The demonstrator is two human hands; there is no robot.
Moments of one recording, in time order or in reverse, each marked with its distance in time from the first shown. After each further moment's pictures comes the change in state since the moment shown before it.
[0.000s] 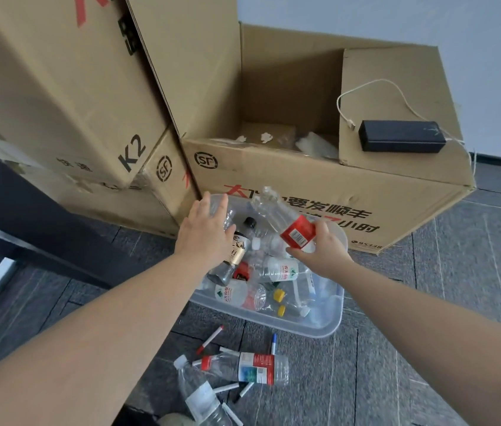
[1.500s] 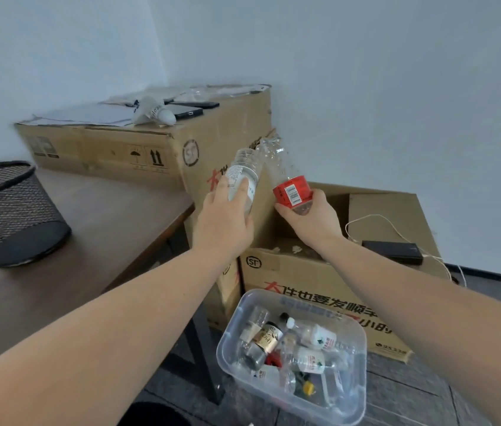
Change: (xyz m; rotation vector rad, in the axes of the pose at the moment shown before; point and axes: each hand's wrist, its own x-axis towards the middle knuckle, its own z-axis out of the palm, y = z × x) left_hand -0.123 0.041 -0.258 0.014 0.679 0.014; right_hand -0.115 -0.236 -0.160 0.461 0.423 -0.397
